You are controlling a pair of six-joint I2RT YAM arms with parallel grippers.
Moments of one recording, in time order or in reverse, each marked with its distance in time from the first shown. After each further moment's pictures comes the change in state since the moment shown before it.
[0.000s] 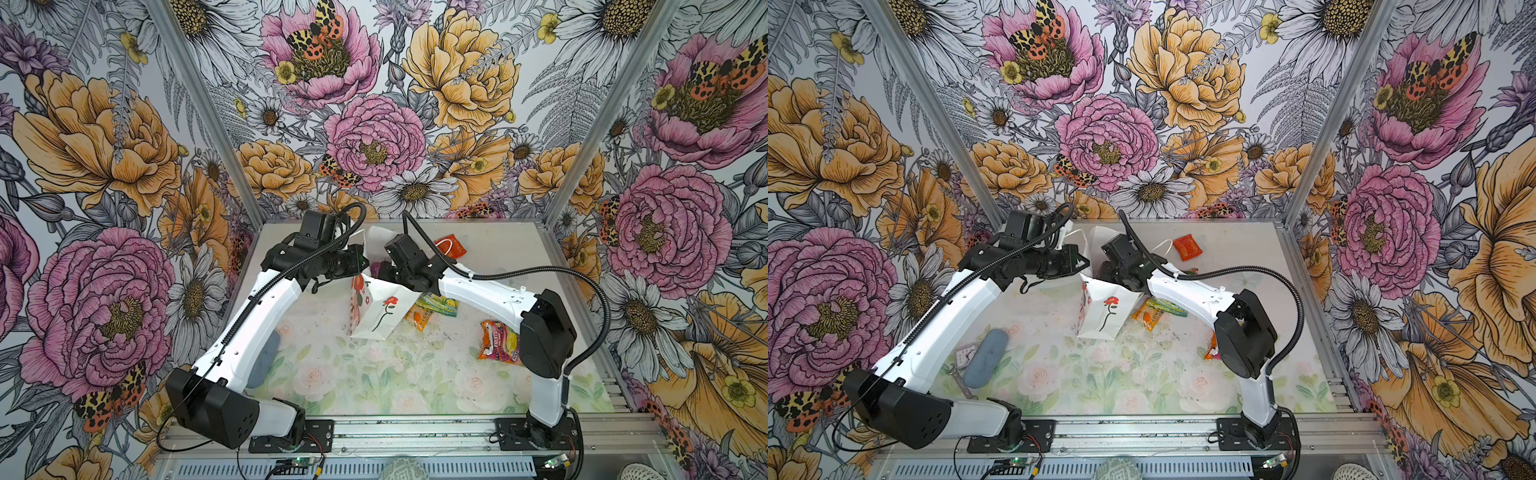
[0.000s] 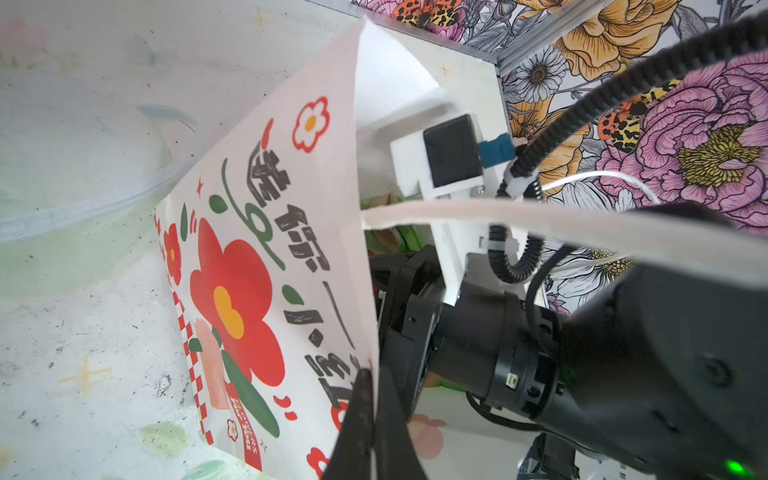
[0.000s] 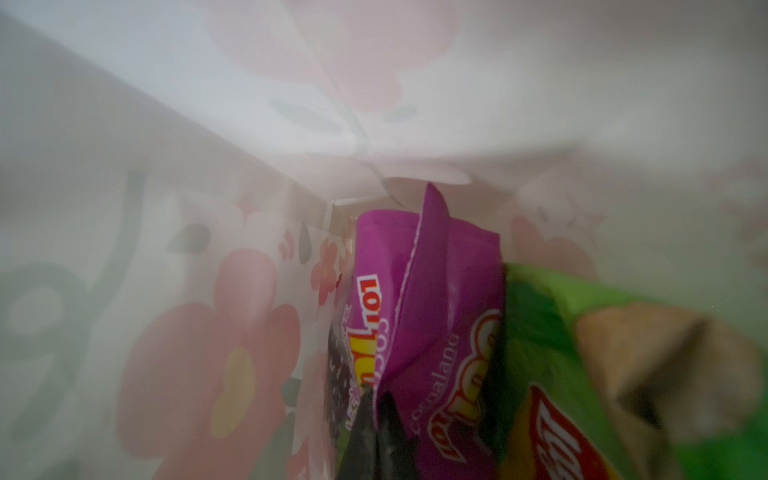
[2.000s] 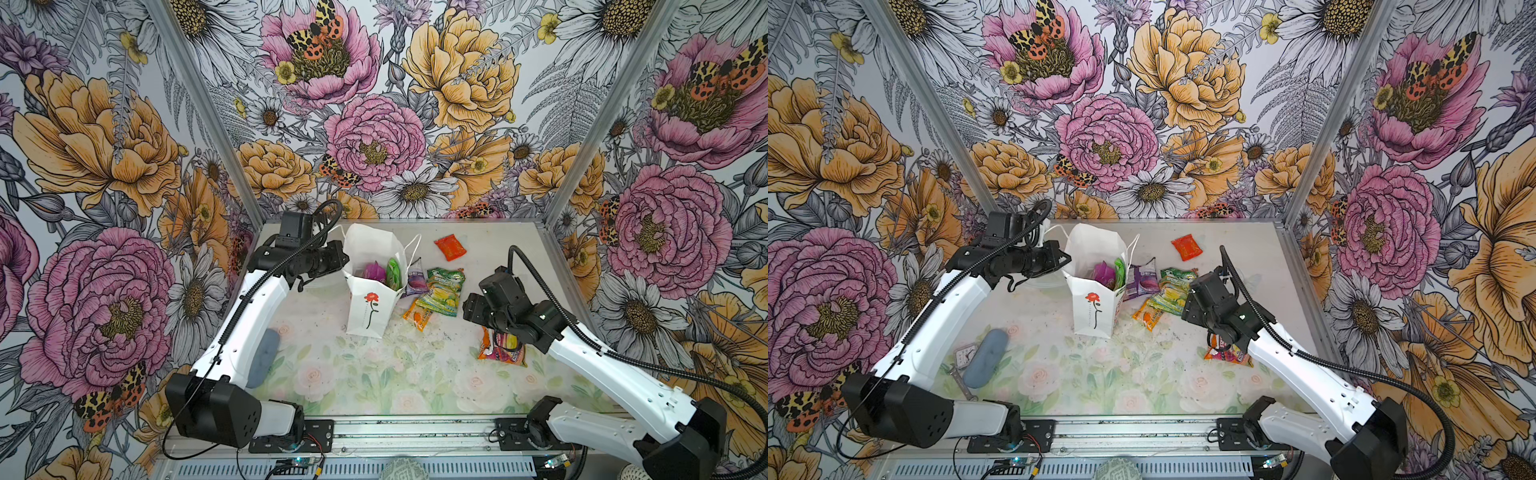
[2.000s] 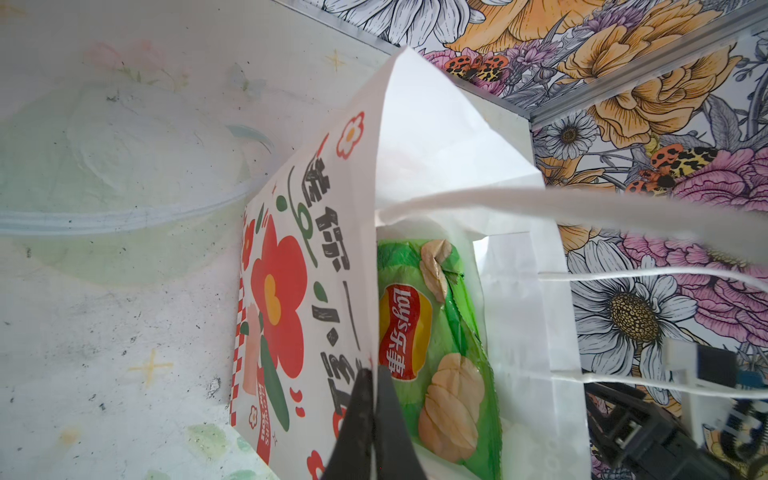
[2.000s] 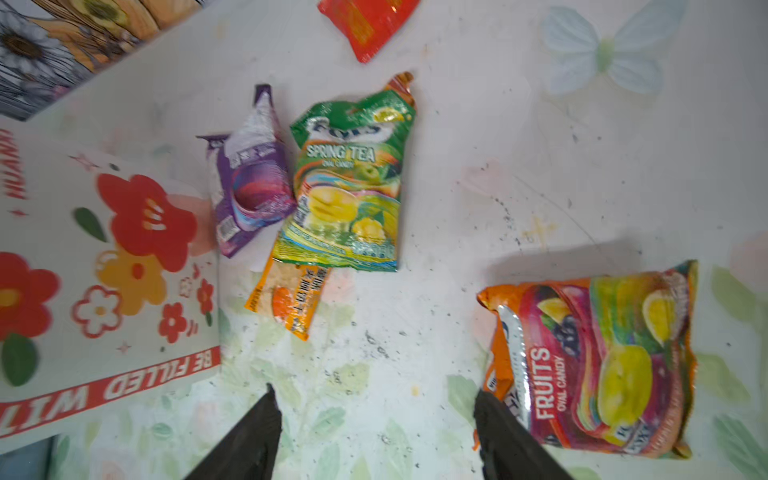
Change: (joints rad) left arm 0.159 -0.012 -0.061 0.047 0.014 -0.005; right arm -0.188 -0.842 -0.735 -0.284 0.260 -0.006
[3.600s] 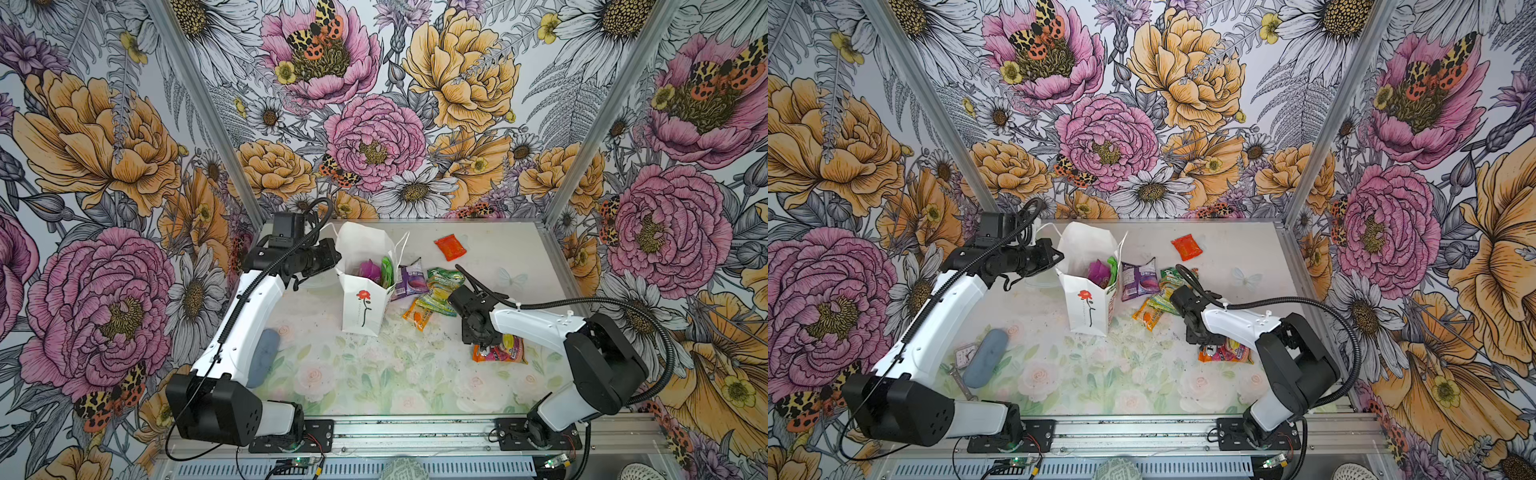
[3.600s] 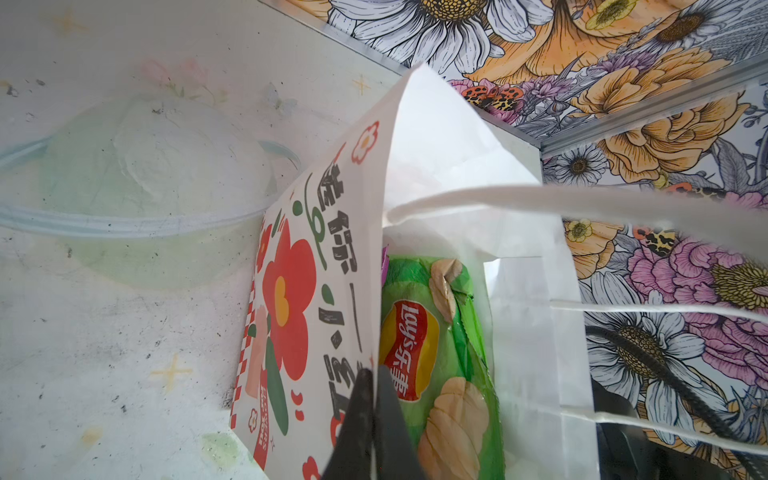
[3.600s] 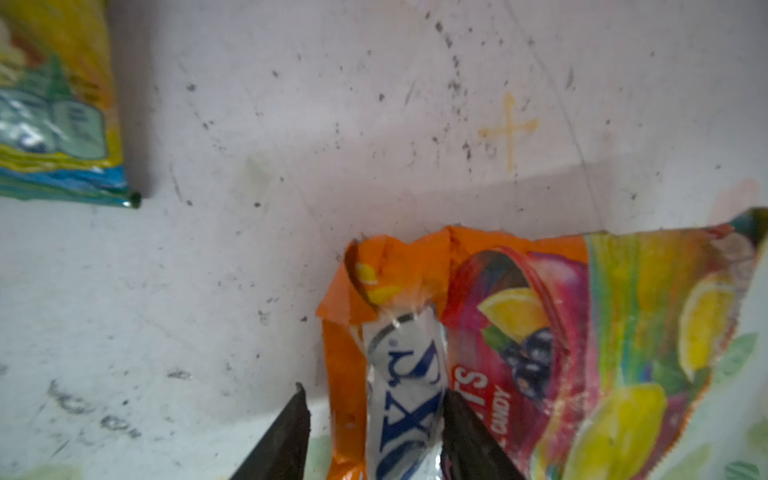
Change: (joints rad) left arm 0.058 0.000 -0.019 0.030 -0.008 -0.018; right arm -0.008 0.497 -0.037 0.000 0.102 -0.130
